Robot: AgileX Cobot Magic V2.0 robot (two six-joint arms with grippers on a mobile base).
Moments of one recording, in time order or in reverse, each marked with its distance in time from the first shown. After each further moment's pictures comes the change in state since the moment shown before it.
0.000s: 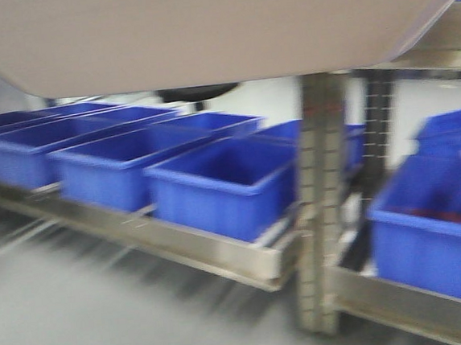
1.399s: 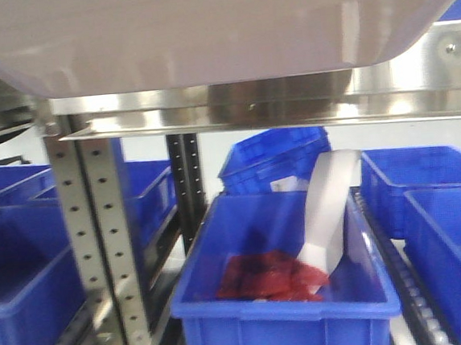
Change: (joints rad) left arm 0.000 0.000 0.000 0.000 0.000 0.000; right arm 0.000 0.000 0.000 0.000 0.000 0.000
